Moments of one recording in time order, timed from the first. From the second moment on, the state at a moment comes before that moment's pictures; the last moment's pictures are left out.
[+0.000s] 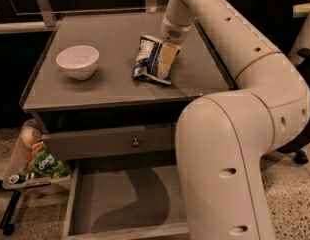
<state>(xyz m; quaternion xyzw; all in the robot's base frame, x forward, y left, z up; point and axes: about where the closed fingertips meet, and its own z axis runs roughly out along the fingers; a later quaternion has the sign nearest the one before) 0.757 -0.063 0.851 -0.62 0.77 0.02 0.16</state>
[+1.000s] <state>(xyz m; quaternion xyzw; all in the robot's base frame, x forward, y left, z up) 0.748 -0.043 0.862 -0.62 0.76 0.06 0.16</state>
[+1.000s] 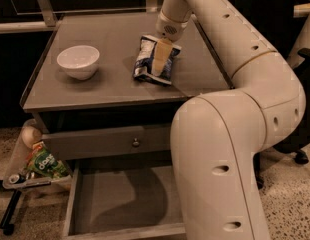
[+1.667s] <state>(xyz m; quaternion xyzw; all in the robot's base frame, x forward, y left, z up) 0.759 -0.037 0.823 -0.62 0.77 0.08 0.15</state>
